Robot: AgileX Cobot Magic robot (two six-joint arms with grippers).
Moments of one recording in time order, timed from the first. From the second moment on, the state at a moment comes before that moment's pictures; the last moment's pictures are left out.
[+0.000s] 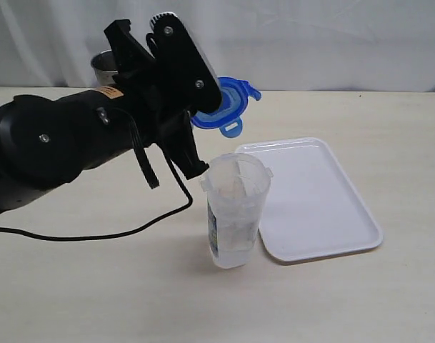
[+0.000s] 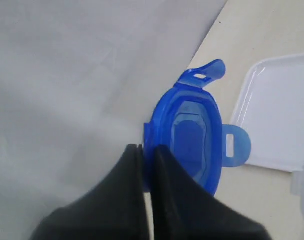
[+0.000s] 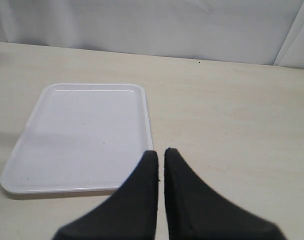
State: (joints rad) left arm -0.85 1.53 -0.88 -0.90 -0.38 1.58; right arm 0.04 0.00 0.00 -0.03 0.36 -0.06
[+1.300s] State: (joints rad) left arm -0.86 1.53 -0.88 -0.66 -0.38 1.81; right arm 0.04 0.00 0.00 -0.03 0.36 -0.06
